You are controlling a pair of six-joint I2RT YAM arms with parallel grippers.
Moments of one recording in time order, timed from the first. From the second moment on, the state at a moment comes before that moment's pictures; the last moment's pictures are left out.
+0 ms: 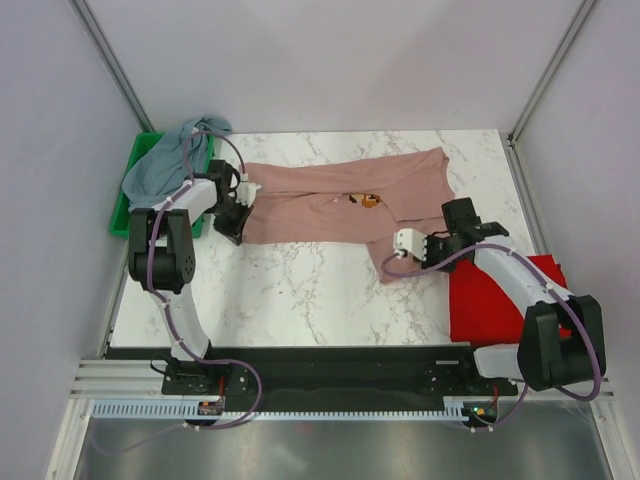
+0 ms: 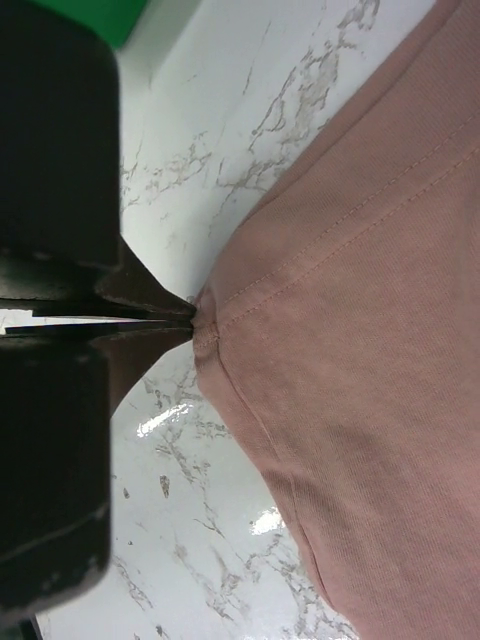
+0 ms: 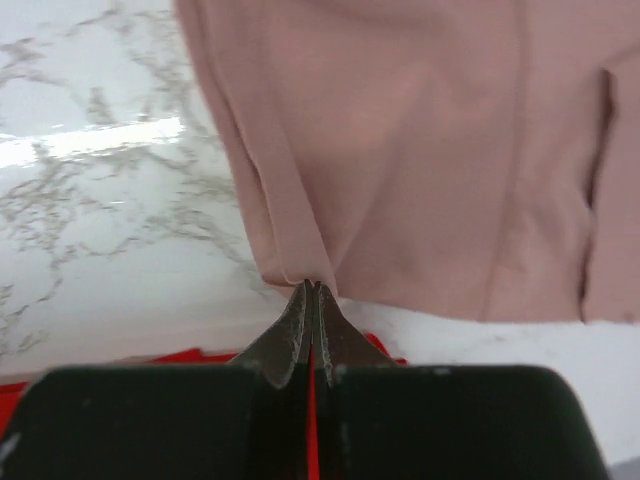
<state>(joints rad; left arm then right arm) -0.06 1.97 1.39 -0.80 0.19 0.42 0.19 1.33 0.82 -0.73 -0.33 -1.27</state>
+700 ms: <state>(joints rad) -0.06 2.02 1.76 -0.93 0.24 0.43 0.04 1.58 1.32 -0.52 -0.31 -0.92</state>
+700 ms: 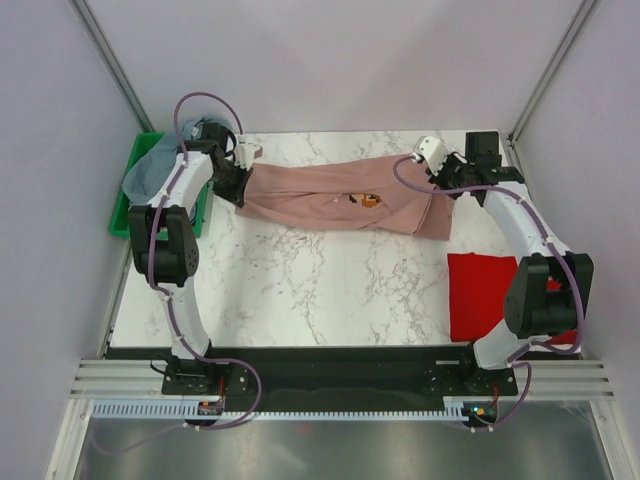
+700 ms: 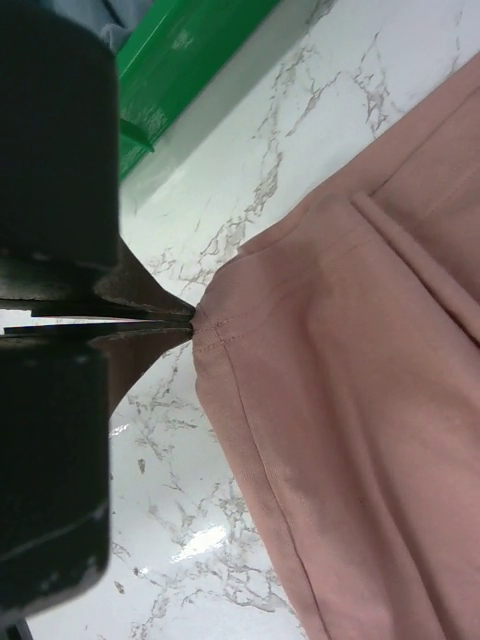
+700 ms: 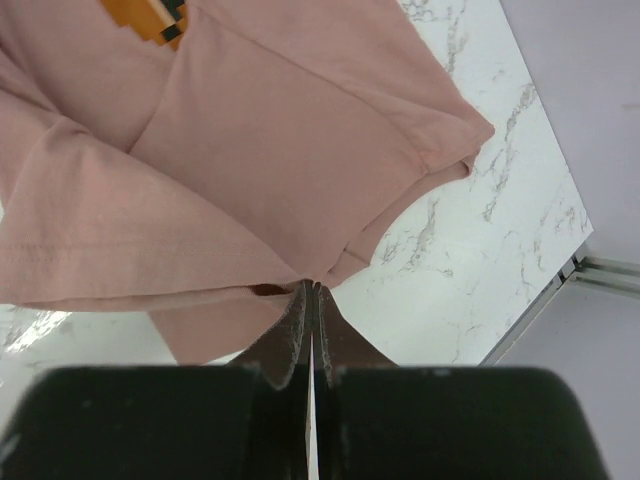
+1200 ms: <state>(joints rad) -0.03 2.17 1.93 -0.97 0.23 0.43 0.01 1.87 1.59 -0.46 -0.27 -0.76</state>
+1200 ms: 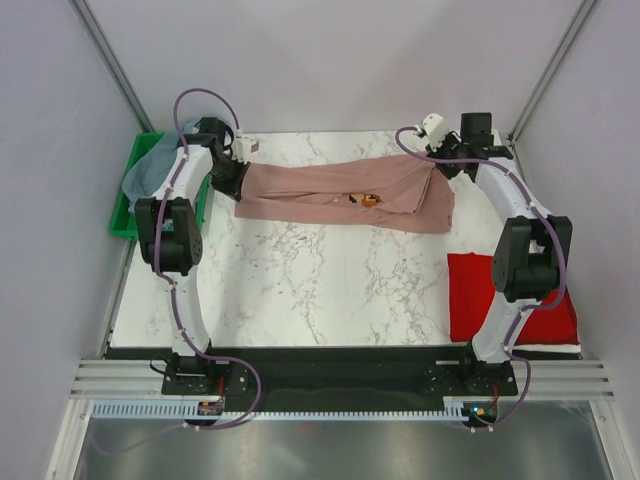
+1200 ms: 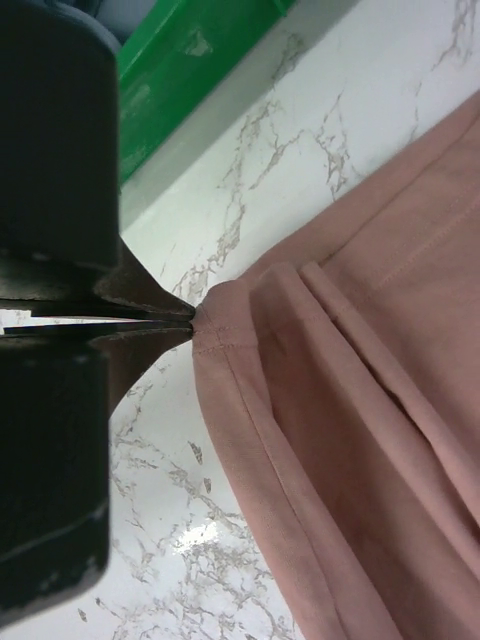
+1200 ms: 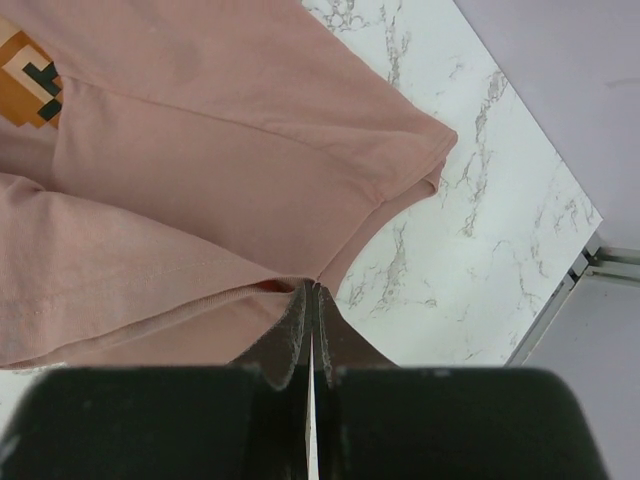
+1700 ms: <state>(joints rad) -0.01 2.21 1.97 -0.98 0.20 0.41 0.01 2.06 1.82 -0.44 -0.25 -0.69</state>
